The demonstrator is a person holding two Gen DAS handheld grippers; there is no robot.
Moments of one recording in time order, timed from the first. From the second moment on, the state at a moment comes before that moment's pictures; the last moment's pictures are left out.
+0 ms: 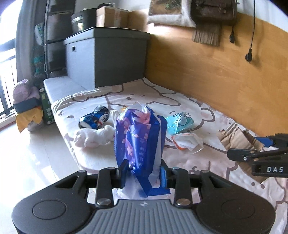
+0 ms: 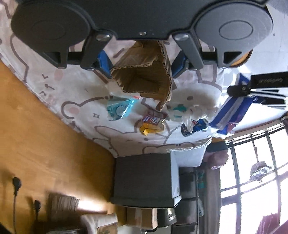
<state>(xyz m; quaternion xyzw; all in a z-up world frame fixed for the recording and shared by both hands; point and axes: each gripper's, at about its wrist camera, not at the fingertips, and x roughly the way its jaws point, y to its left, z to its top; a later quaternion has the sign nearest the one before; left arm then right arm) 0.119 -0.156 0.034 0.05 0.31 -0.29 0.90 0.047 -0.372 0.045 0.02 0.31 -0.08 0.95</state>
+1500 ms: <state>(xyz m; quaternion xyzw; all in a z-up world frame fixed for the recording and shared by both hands) 0.226 0.094 -0.113 -0.05 0.43 -0.07 0.90 0.237 -0.109 -0.100 0.03 0.39 0.06 0.92</state>
